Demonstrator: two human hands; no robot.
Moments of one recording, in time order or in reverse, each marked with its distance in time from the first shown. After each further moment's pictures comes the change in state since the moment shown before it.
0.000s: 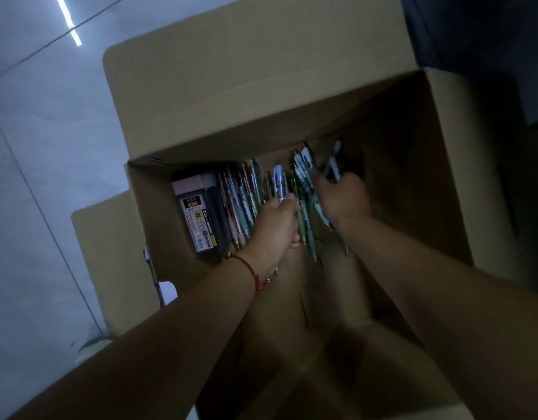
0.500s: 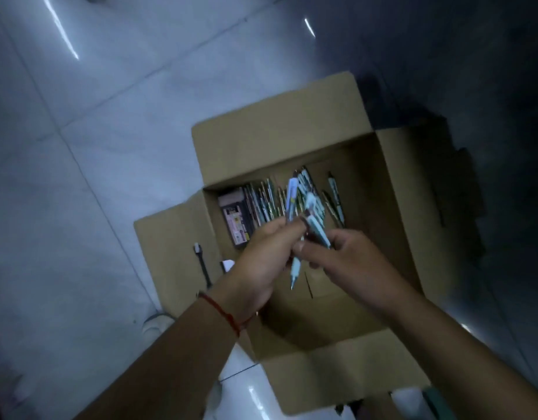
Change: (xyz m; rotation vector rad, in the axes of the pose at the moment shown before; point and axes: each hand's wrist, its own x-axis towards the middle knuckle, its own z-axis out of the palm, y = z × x) left_hand -0.169 0.079 -0.057 -0.160 -0.248 0.022; right_hand -0.222 -0.088 -0.120 0.191 -0.488 -0.128
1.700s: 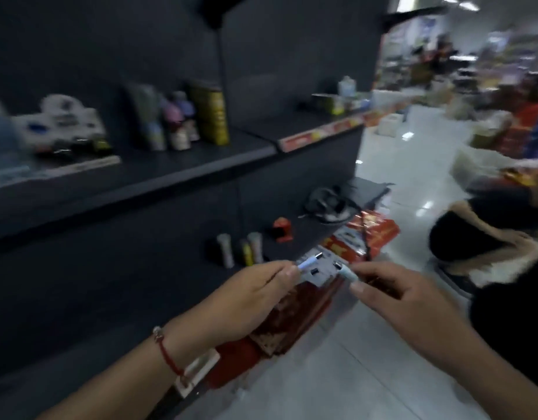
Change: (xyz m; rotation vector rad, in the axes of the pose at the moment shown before) left_hand -1.010 0.132 -0.198 0.297 1.162 0.821; right_hand -0.692 -0.516 0.410 -0.735 -0.751 -1.279
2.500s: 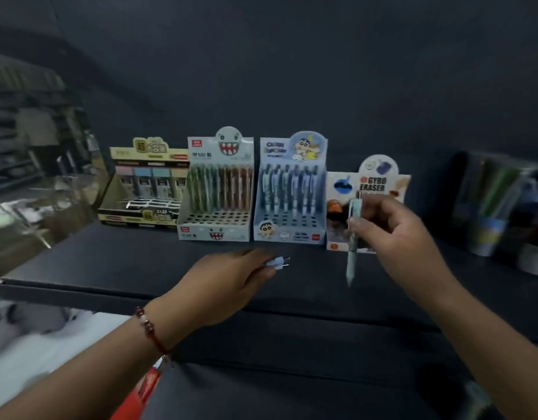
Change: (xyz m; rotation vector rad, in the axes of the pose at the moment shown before) left_hand -0.175 -0.227 -0.424 0.962 0.611 -0.523; right_hand 0.322 -0.289 0.461 0.520 -0.551 -0.536
